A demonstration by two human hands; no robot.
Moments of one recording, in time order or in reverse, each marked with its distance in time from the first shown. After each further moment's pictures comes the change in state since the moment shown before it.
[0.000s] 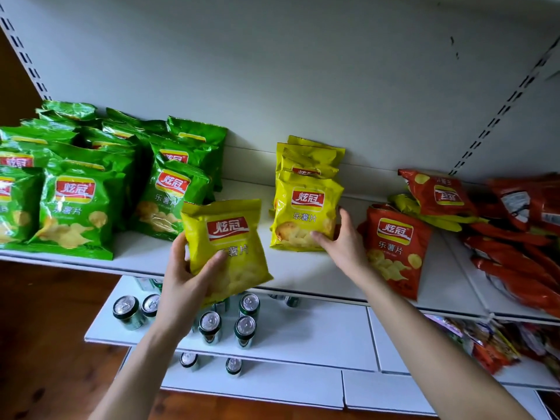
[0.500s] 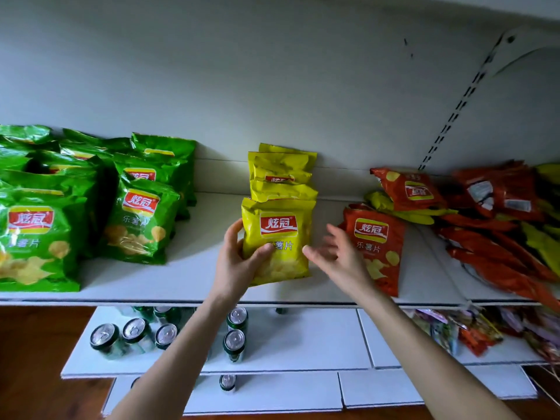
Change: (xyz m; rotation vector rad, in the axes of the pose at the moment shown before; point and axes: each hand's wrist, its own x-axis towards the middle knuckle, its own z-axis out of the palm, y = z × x) left_hand 0.043 -0.029 0.086 0.084 -0.249 -0.014; right_hand -0.041 0.005 -0.029 0.386 -0.081 0.053
